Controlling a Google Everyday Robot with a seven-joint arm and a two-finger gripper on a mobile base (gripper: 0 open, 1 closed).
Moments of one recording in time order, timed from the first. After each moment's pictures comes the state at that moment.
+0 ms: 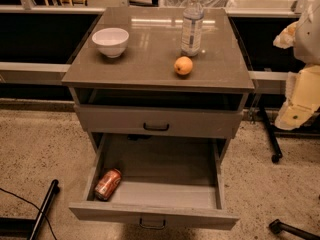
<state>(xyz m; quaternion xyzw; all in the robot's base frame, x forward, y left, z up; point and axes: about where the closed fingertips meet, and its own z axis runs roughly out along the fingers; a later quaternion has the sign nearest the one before) 0.438 -0.216 0.977 -0.60 0.78 -0.04 0.16</state>
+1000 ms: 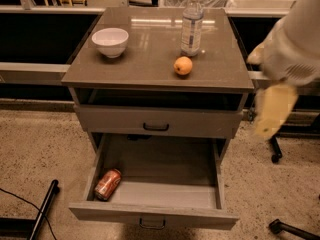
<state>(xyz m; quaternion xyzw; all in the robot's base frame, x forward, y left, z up) 0.450 -0.187 0.935 -0.63 0.76 -0.03 0.14</state>
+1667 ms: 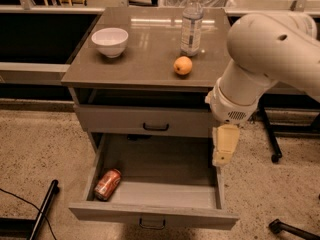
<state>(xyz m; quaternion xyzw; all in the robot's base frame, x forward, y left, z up) 0.470 -0.136 0.804 -0.68 0.72 0.02 0.10</state>
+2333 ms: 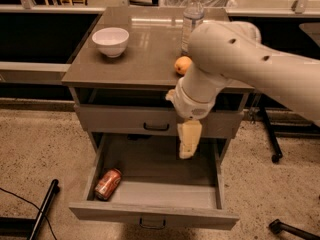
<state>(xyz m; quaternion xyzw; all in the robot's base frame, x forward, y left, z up) 0.505 -0.057 0.782 -0.75 0.64 0.05 0.14</state>
